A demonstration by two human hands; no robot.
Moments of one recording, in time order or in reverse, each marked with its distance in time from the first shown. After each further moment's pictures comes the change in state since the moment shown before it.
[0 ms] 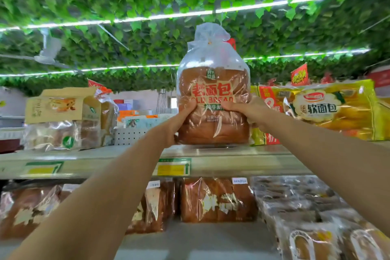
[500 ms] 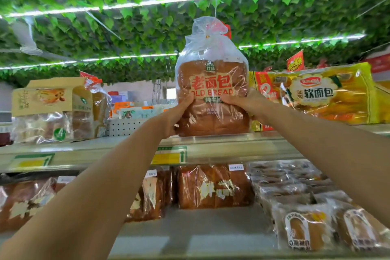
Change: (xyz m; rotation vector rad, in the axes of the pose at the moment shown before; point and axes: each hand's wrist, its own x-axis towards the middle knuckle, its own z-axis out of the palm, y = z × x) left_hand 0.014 -0.011 0.004 0.118 -0.006 -0.024; right_hand 0.002 0.019 -0.006 -0.035 -0.017 0.056
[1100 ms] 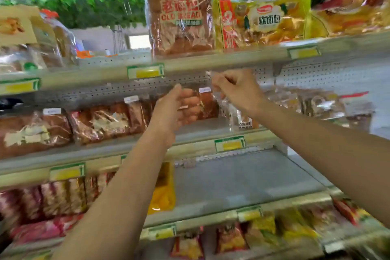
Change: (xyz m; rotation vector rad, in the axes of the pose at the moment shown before) left_hand -0.202 -0.103 0.066 -0.433 -0.049 -0.024; right_hand -0.238 0.053 0.024 -0.314 0.151 -0.228
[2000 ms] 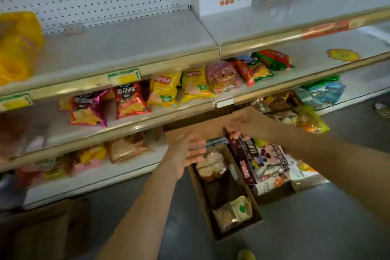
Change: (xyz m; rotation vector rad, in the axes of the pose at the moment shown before) left_hand -0.244 -0.427 0.264 0.027 -0.041 -1.011; right_hand -0.386 0.349 -0.225 -0.108 -0.734 0.921
